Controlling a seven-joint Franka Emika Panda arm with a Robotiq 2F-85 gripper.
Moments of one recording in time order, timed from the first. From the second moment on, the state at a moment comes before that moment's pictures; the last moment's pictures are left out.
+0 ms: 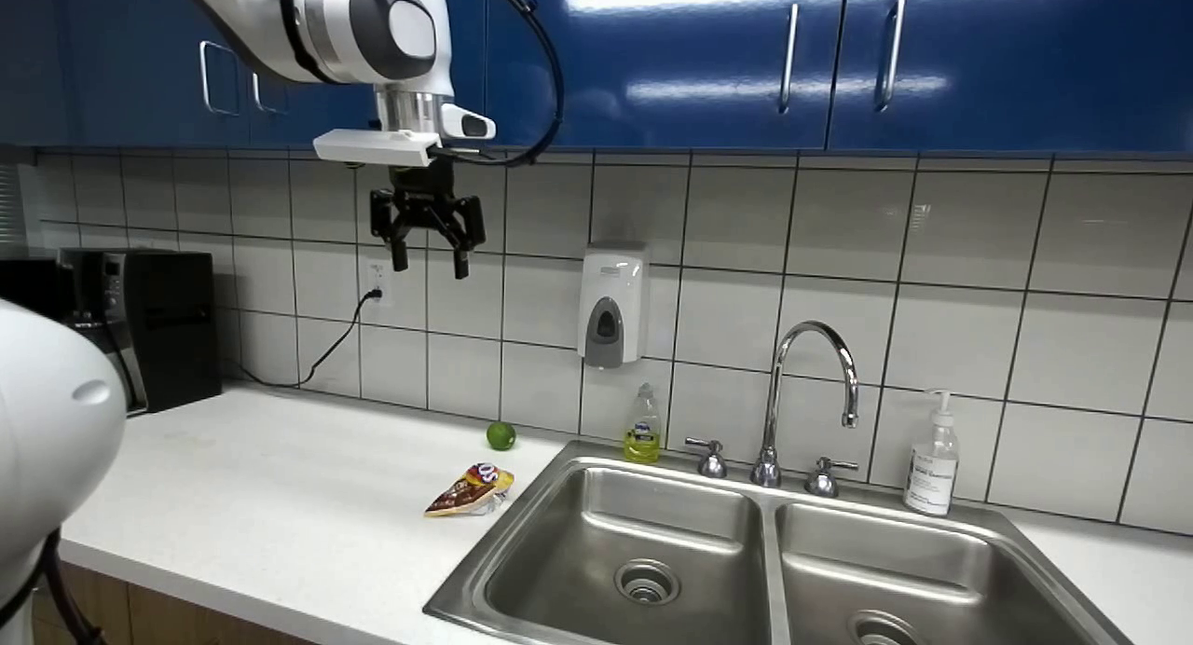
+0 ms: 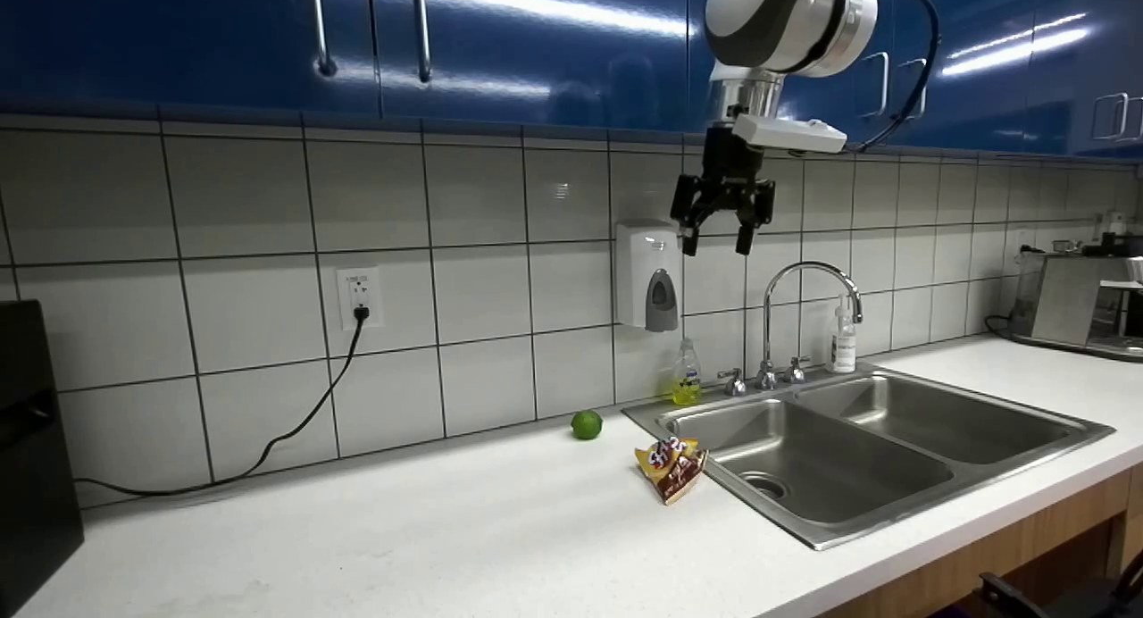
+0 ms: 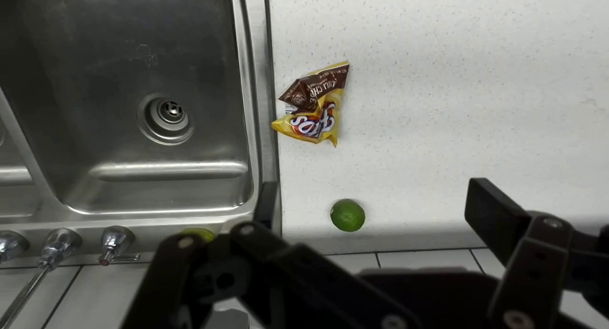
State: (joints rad) arm 0.07 -0.41 0.00 -2.33 0.02 2.13 0.00
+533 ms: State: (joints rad) arm 0.07 -0.41 0.01 -2.39 0.02 2.08 0.03
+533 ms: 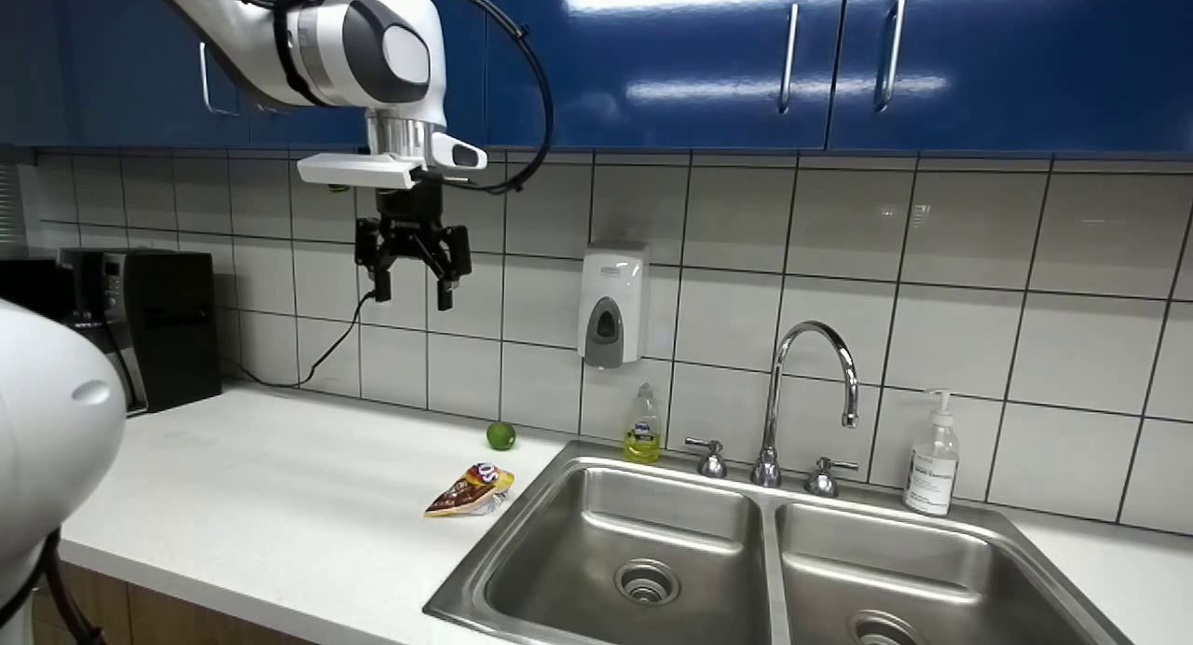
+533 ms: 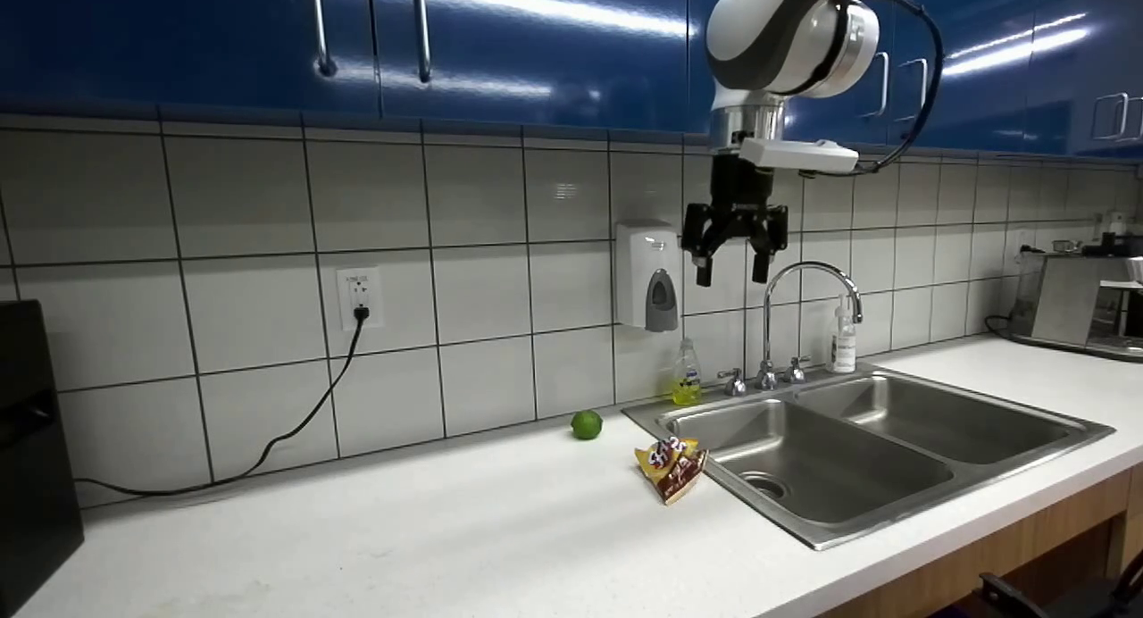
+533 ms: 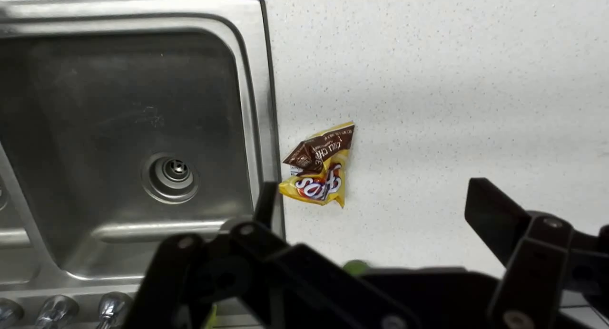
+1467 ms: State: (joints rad) arm 0.08 -0.36 0.03 -2.54 0.02 2.18 0.03
